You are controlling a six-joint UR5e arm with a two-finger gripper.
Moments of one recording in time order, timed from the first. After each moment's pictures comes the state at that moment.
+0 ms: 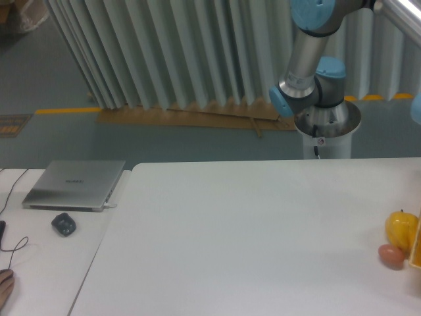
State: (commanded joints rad) arm 2.76 -2.01 -1.49 -1.05 1.60 1.13
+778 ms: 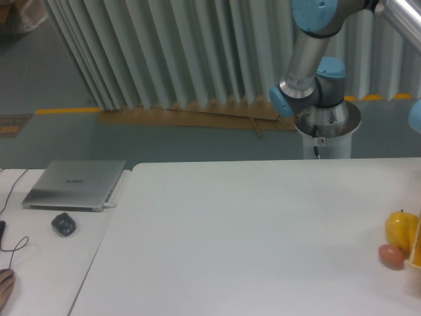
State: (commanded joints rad) arm 2.76 -2.02 -1.54 -1.06 1.65 1.08
